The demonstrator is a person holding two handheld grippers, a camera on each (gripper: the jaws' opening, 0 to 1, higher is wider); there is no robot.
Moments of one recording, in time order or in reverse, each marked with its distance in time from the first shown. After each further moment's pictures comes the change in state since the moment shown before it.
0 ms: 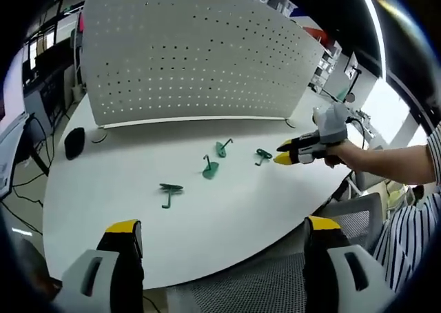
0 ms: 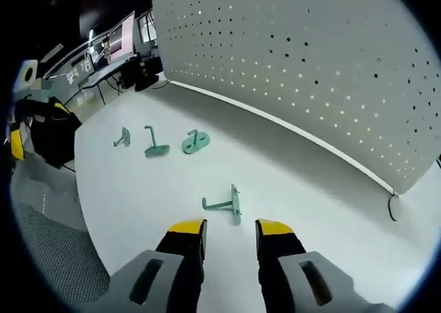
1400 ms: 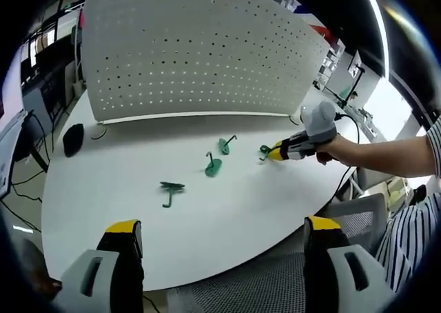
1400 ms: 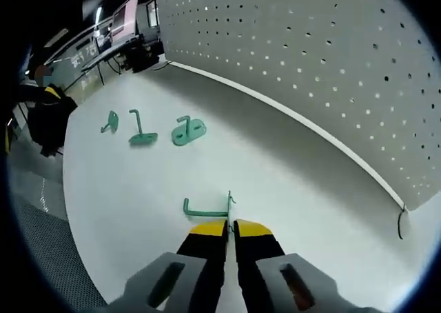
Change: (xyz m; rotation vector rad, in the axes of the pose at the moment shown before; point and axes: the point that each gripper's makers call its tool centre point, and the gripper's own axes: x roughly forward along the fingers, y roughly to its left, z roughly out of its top) left arm 0.012 0.001 -0.003 -0.006 0.036 0.006; right arm 0.033 -0.004 -0.004 -0.062 0.073 0.006
